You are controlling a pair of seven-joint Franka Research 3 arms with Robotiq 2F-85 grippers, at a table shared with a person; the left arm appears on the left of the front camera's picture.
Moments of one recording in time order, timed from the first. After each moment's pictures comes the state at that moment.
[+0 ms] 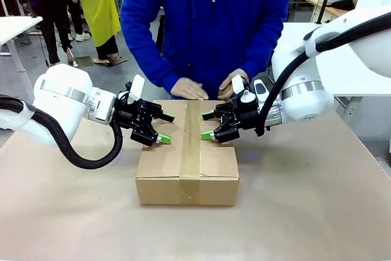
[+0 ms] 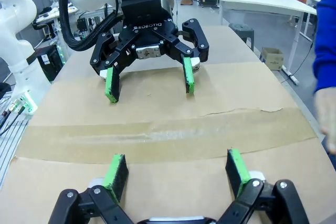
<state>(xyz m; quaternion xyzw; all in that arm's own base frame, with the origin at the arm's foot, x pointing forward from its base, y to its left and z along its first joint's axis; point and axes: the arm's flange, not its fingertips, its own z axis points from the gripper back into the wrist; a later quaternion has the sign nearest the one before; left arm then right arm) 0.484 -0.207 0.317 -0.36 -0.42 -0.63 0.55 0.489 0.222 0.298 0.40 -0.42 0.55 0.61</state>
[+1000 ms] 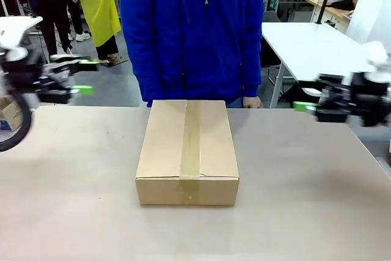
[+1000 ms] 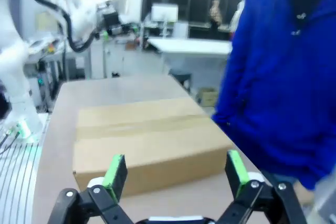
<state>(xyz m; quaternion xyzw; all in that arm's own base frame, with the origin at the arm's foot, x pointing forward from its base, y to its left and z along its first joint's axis) 0.419 0.006 0.428 -0.37 -0.58 -0.52 0.51 0.371 -0.030 0.408 0.34 -0.58 0.43 0.60</state>
